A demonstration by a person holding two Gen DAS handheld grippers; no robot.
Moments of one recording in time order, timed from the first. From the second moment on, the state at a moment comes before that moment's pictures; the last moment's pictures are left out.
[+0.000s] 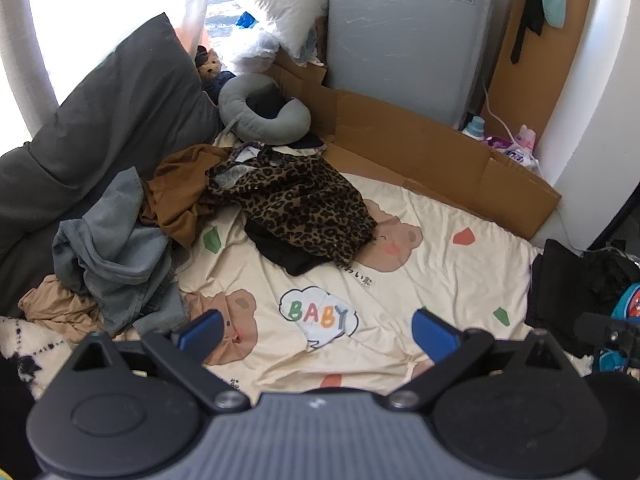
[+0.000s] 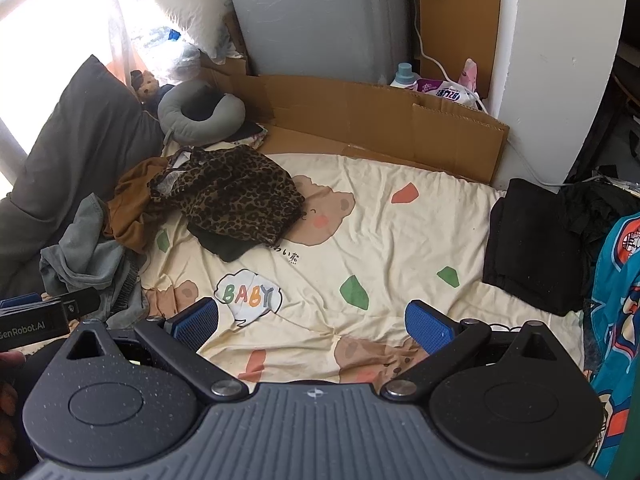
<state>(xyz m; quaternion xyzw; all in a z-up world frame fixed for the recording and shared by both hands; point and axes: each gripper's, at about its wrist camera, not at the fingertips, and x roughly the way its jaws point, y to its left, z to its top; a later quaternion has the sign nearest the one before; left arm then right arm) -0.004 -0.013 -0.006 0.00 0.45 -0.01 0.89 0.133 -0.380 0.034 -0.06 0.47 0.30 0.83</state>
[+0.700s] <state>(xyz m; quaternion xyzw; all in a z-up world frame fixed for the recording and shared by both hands) -0.006 -0.010 -0.004 0.00 0.45 -0.03 0.89 0.127 -0.377 0.039 -0.08 0.46 0.29 0.83</state>
